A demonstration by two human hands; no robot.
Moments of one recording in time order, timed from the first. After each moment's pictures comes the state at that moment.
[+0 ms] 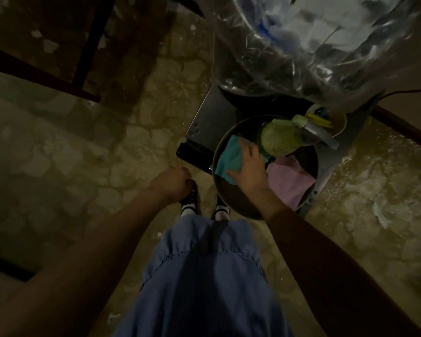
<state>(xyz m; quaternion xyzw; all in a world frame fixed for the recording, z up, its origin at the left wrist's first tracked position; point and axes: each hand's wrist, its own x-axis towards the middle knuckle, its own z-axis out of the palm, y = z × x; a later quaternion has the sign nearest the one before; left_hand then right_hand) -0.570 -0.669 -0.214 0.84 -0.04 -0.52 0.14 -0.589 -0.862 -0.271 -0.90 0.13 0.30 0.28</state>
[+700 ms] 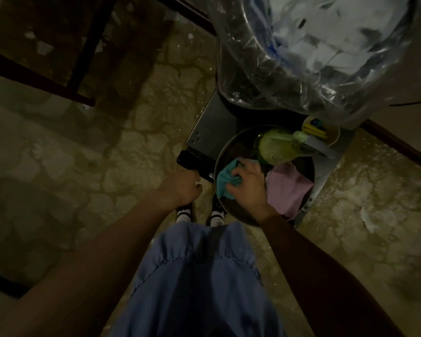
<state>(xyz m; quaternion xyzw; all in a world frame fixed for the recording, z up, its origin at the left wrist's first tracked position) -0.564 -0.675 -0.223 0.85 -0.04 -0.49 0.19 -0.605 -0.857 -0.253 -0.92 0.09 0.26 0.29</state>
